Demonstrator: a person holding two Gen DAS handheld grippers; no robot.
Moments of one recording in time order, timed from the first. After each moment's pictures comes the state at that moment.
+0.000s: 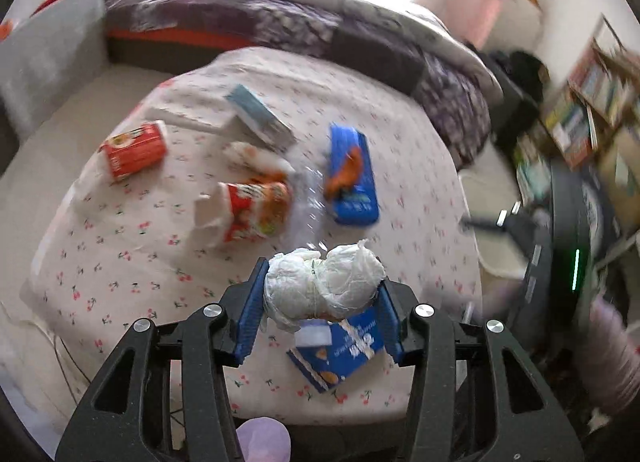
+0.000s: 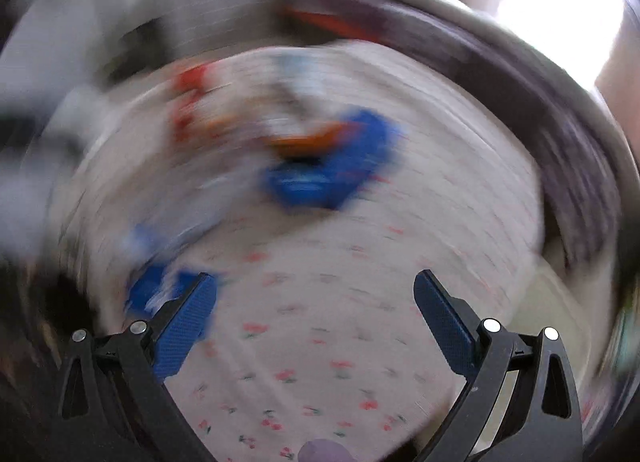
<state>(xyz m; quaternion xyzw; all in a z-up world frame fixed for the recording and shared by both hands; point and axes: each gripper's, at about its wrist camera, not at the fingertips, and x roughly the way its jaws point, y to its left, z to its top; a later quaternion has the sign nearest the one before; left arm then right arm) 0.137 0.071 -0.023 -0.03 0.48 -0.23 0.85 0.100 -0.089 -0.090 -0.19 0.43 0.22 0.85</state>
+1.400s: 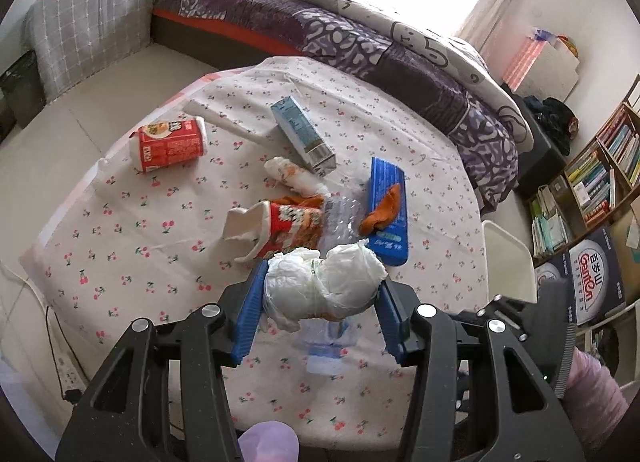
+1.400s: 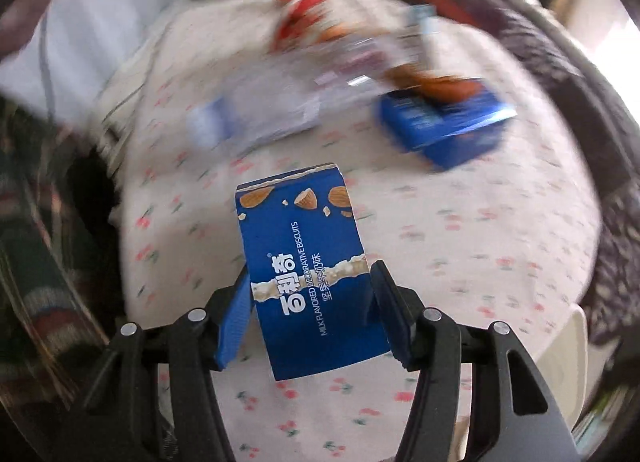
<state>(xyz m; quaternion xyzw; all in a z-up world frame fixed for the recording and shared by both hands) 0.158 0.092 -0.021 -0.09 0.47 -0.17 0.86 0.103 -0.113 -0.110 -0.19 0.48 0.25 0.82</state>
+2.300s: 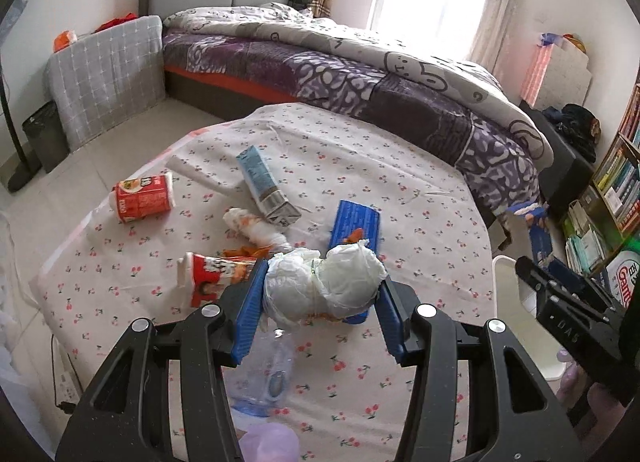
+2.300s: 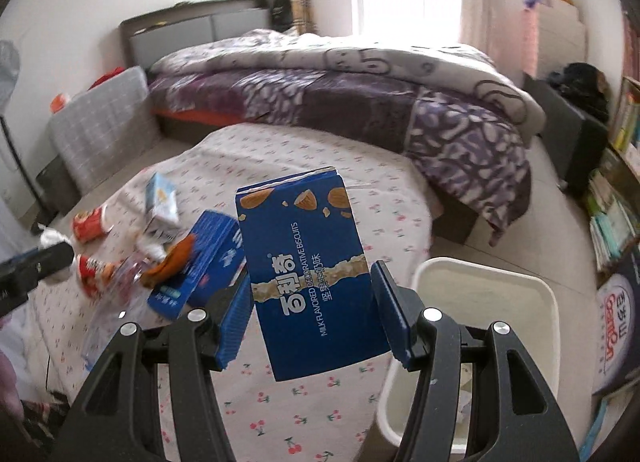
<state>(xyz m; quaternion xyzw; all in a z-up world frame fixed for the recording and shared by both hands) 0.156 -0.010 -0.016 -0.04 0.39 -0.11 0.91 0.125 -0.242 -0.036 0.06 0.35 -0.06 0.93</state>
